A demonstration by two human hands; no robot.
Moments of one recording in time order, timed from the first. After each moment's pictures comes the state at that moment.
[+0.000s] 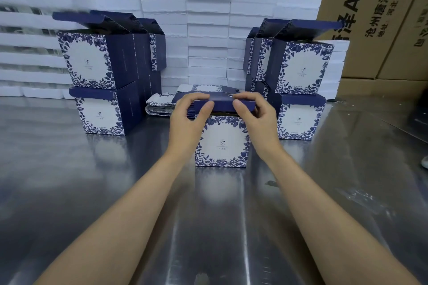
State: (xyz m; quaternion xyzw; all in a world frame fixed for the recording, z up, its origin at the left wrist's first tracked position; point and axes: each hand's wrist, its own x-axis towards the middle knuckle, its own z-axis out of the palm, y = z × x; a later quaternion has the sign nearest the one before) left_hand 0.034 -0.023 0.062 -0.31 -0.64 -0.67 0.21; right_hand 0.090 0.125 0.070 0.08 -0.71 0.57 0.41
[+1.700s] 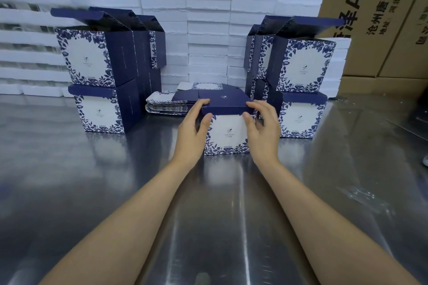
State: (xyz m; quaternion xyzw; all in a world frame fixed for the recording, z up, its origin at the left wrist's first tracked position) left_hand 0.019 -0.014 0.027 -0.33 -0.68 -0.64 0.15; right_hand 0.082 0.132 0.036 -0.02 -0.72 0.46 0.51
